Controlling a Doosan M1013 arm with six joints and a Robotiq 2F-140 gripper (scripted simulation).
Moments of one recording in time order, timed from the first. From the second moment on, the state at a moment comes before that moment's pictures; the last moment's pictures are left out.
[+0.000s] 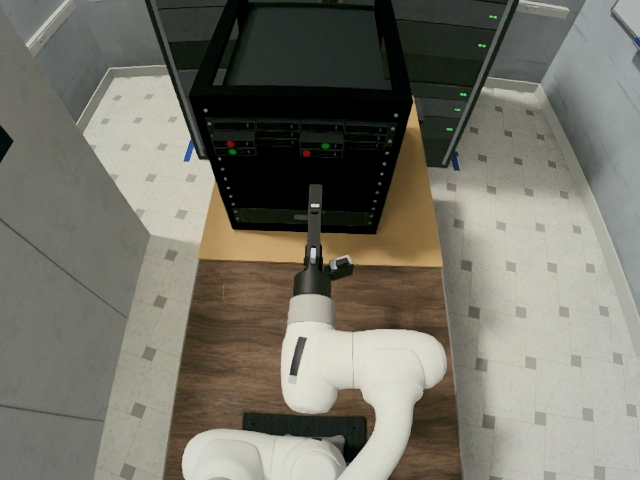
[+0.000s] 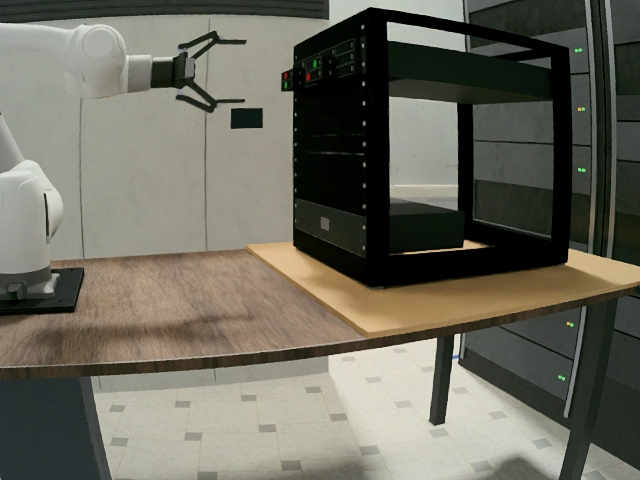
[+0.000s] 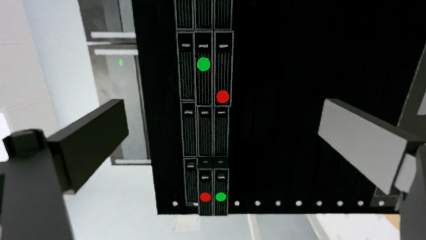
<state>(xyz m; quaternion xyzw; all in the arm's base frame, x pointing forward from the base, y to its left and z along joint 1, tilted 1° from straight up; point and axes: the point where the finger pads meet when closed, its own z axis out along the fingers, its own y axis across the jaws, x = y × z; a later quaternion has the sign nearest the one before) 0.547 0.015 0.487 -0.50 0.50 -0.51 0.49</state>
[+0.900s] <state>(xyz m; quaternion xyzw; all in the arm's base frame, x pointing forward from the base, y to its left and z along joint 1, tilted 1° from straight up) 0.593 0.092 0.484 -0.50 0.49 -0.51 0.50</state>
